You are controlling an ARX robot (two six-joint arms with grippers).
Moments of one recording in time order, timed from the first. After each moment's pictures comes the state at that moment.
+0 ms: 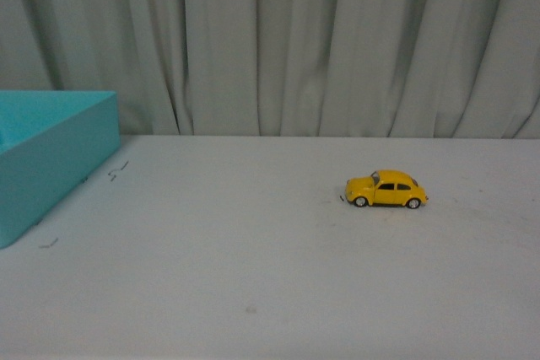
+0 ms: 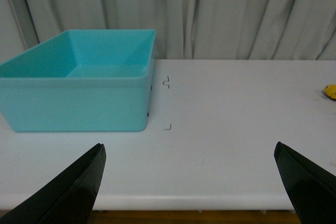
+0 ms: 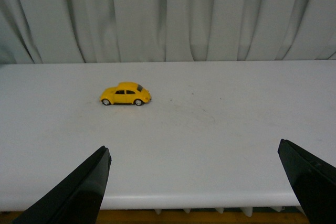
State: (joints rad) left arm 0.00 0.01 0.01 0.00 0.00 0.00; right arm 0.00 0.00 0.01 -0.01 0.00 -0.01
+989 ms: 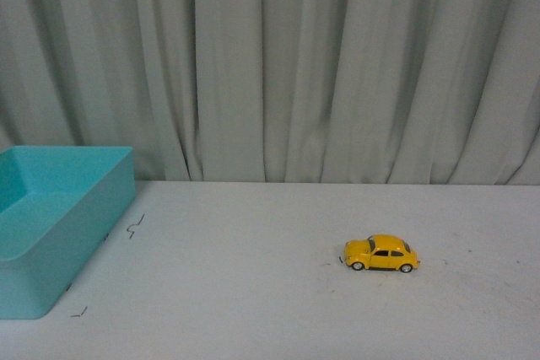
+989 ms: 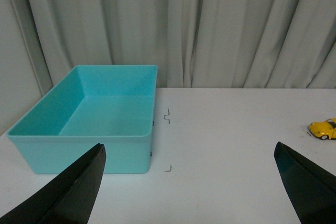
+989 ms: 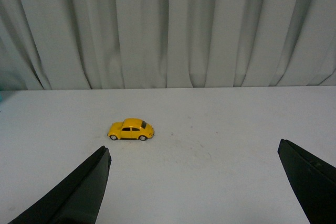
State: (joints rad) left arm 0.00 0.01 0.01 0.00 0.00 0.00; right arm 0.00 0.00 0.01 0.00 0.00 -0.01
